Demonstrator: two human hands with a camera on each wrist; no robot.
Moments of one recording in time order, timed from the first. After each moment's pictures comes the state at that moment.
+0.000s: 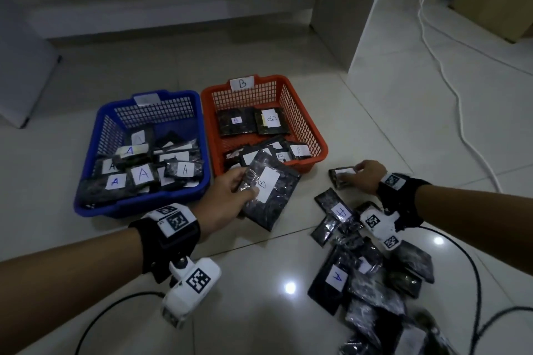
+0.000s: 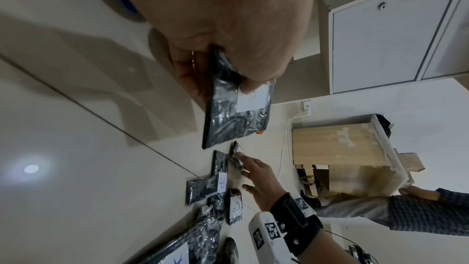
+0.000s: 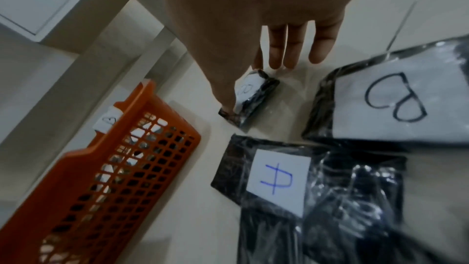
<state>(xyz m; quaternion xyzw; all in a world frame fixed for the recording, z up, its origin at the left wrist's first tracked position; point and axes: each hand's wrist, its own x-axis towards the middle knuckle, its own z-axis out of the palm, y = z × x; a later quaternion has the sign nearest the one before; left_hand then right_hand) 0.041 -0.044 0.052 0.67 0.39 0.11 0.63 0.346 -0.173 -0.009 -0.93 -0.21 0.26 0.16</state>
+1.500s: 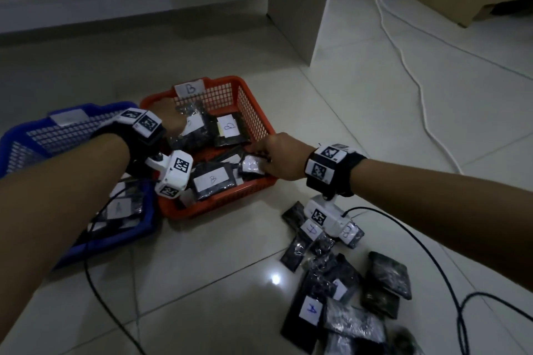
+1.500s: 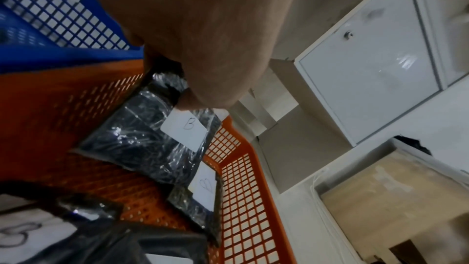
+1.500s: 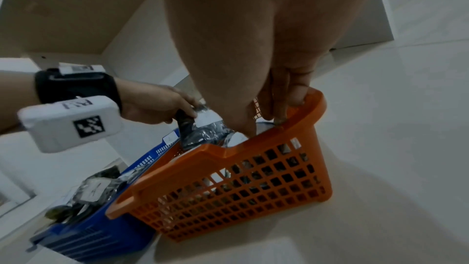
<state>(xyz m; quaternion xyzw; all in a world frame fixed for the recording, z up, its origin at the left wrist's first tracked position) 0.176 0.152 0.066 0.87 0.44 -0.04 0.24 0.327 -0.075 0.044 -0.76 -0.61 0.22 0.08</state>
